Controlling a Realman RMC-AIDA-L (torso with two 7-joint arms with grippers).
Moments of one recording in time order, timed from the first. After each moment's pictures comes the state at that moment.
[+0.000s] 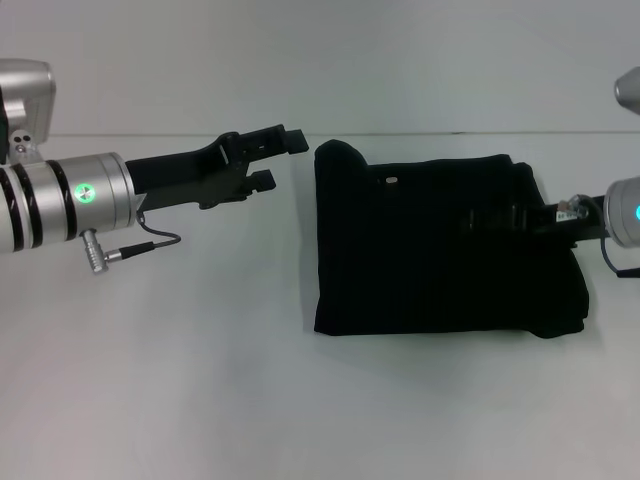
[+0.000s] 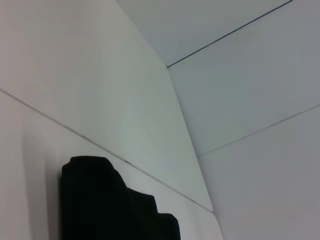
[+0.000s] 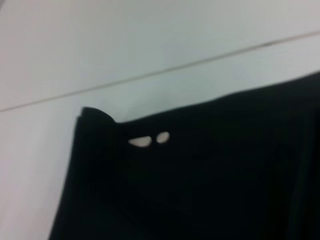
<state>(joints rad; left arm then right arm) -0.72 -2.09 0.63 0.59 1.96 1.27 -2.38 0.86 1.98 -0.73 -0.40 -2.40 -0.97 2.45</state>
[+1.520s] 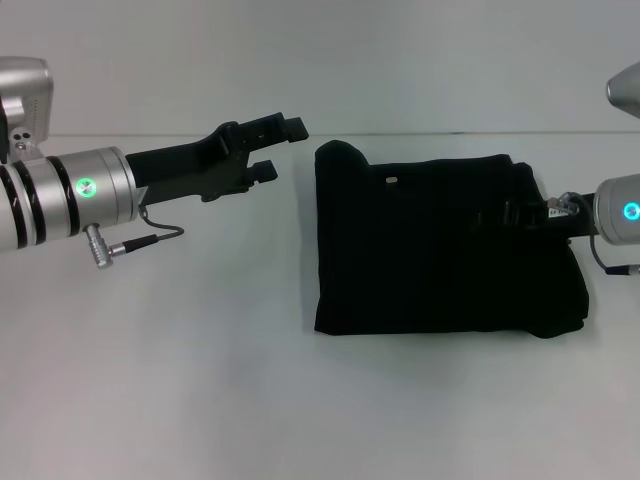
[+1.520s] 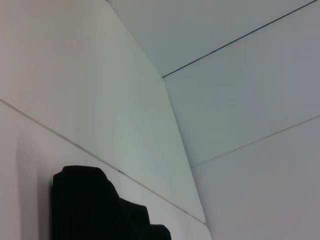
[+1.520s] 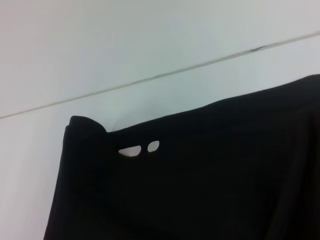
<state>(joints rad) -0.72 -2.09 0.63 0.58 1.92 1.26 -2.38 0.87 2.00 -0.74 -0.41 -2.40 -0.91 2.47</state>
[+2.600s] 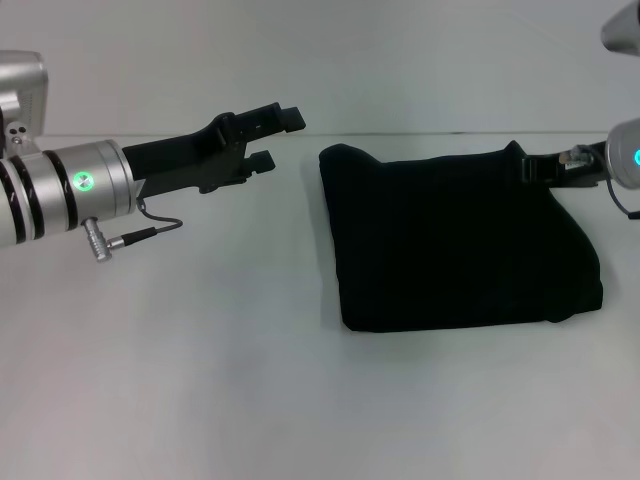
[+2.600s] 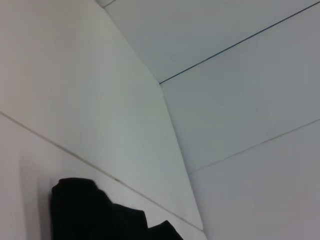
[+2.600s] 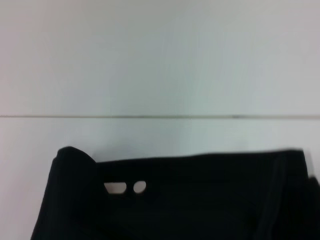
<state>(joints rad) -0.72 -2.09 0.63 0.58 1.90 1.25 -2.37 0.89 2.01 -0.86 -0.62 -2.57 -0.92 2.59</state>
